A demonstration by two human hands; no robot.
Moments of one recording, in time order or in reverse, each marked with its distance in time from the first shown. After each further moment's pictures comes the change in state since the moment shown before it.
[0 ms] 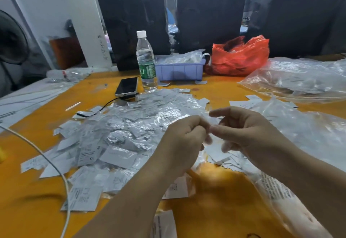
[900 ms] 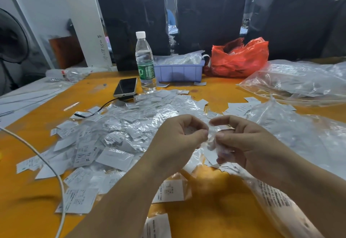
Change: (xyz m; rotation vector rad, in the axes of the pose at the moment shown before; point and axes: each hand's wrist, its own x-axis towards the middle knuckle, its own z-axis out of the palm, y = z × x) left_hand 0.003 0.001 -0.004 -0.083 0.058 -0.036; right_hand -0.005 0.004 -0.005 0.177 -0.072 0.176
